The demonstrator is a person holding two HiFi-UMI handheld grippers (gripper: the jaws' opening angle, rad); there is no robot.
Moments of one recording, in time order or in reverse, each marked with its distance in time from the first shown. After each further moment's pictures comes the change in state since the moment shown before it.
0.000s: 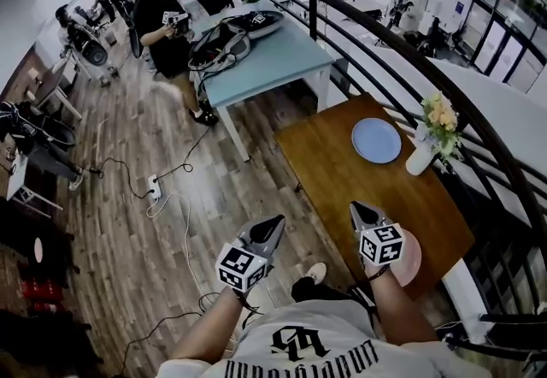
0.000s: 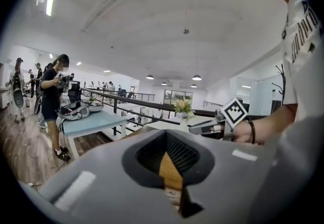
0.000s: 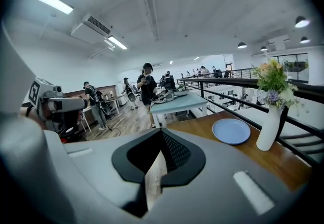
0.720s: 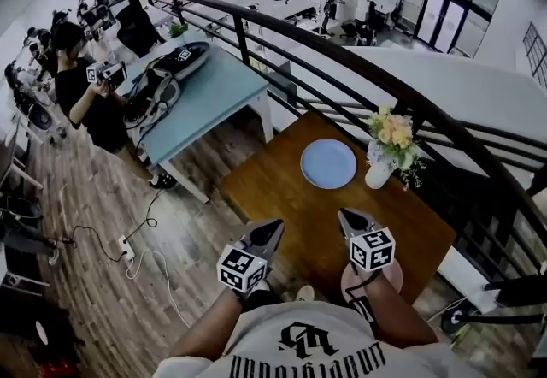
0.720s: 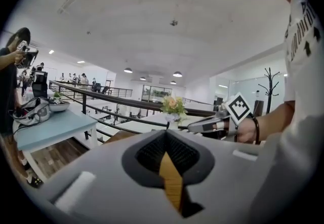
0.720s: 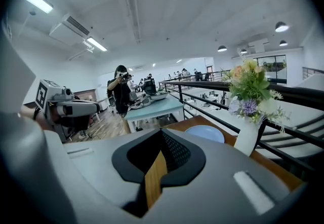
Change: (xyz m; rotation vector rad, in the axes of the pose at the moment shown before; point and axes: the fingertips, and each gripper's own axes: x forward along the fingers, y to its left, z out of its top) left arm 0.227 0.004 0.039 0.039 0.057 -0.272; right arm 0.027 -0.161 0.053 0.075 -0.025 -0.184
